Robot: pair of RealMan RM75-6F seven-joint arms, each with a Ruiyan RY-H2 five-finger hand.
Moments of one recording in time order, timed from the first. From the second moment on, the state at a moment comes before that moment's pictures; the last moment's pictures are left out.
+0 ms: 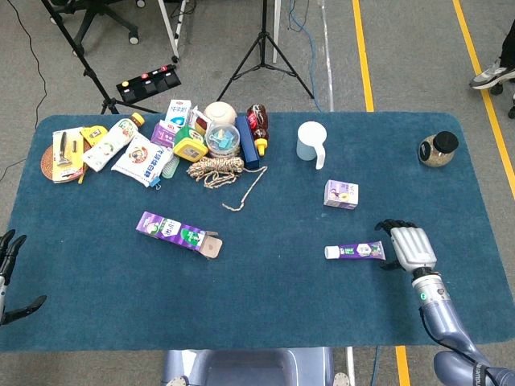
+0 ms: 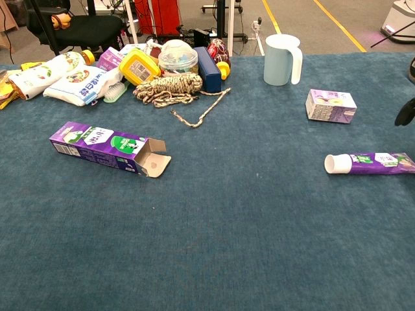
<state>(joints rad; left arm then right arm) 0.02 -1.01 0.00 -1.79 1.55 1.57 0.10 0.41 -1.34 0.17 -1.48 -1.17 0.99 -0.21</state>
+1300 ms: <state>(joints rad) 0.01 -1.01 -0.01 -1.80 1.52 1.56 0.10 0.49 -1.52 0.14 -1.34 -1.11 0.99 -0.31</state>
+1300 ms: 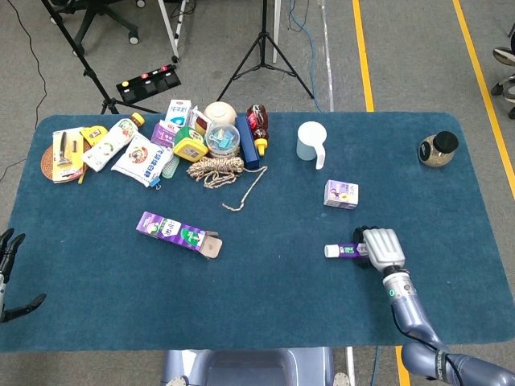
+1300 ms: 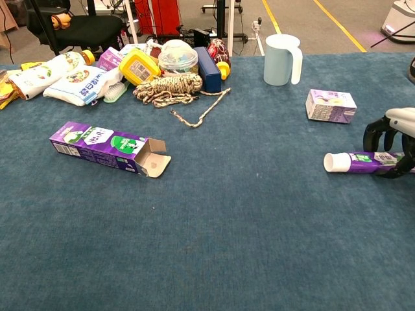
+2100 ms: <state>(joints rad) -0.11 -1.01 -0.04 -1.74 1.56 1.43 0.11 0.47 -1.42 0.09 -1.45 -1.28 1.11 -0.37</state>
